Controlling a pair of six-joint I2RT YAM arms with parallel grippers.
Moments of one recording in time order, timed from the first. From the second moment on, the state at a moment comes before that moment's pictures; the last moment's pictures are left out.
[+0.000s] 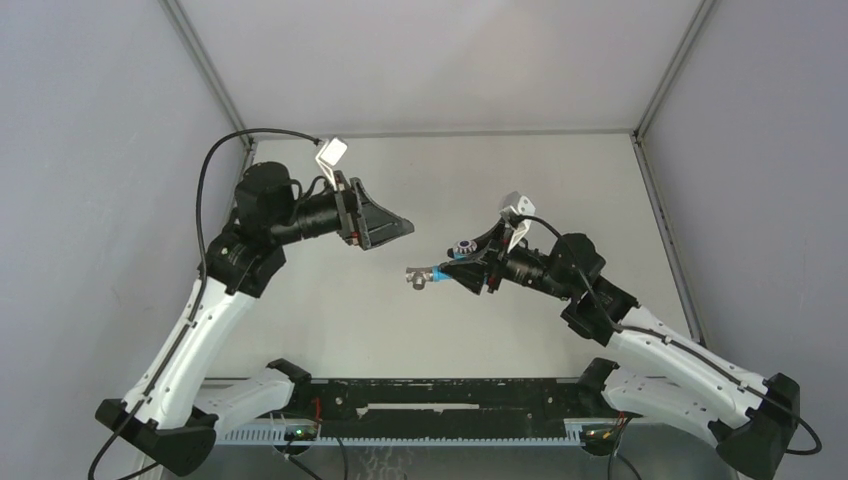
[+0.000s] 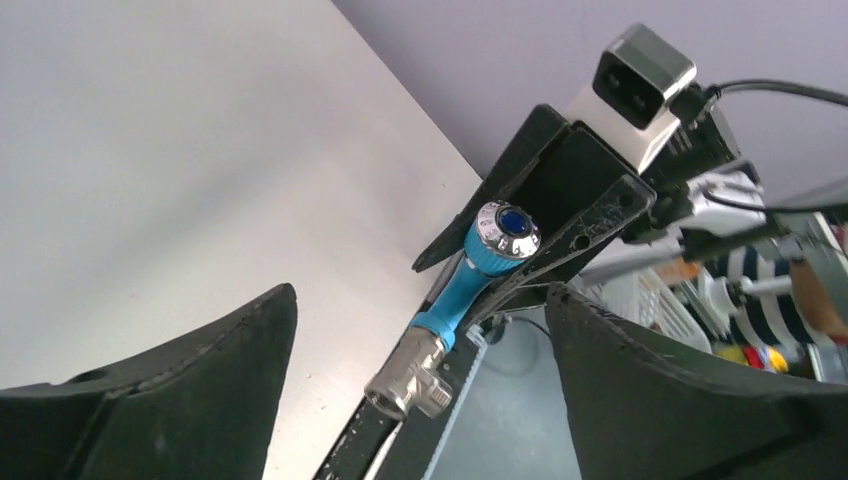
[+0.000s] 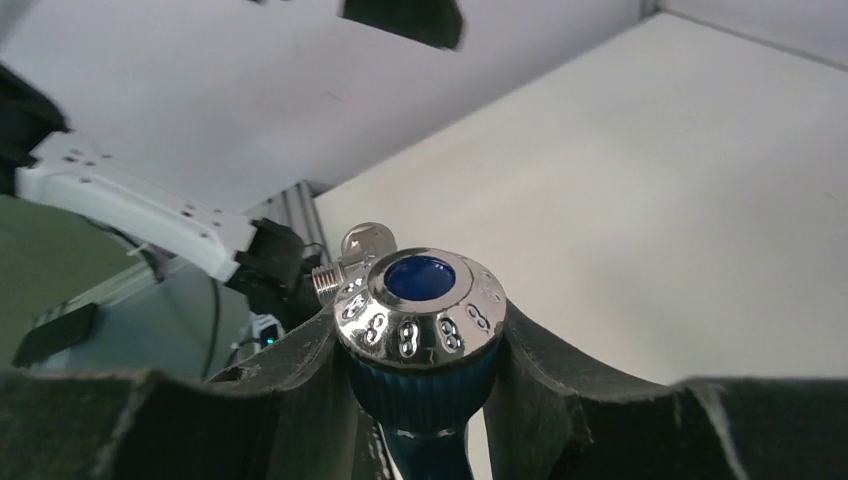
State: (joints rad) left arm -0.46 1.01 1.26 -0.46 0.70 -0.56; right arm 0.81 0.86 0.73 0.19 -0.39 0.36
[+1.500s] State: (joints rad) left arm -0.45 0.95 1.10 -0.55 0.08 -0.55; right arm 0.25 1.37 0.60 0.20 0.32 0.51
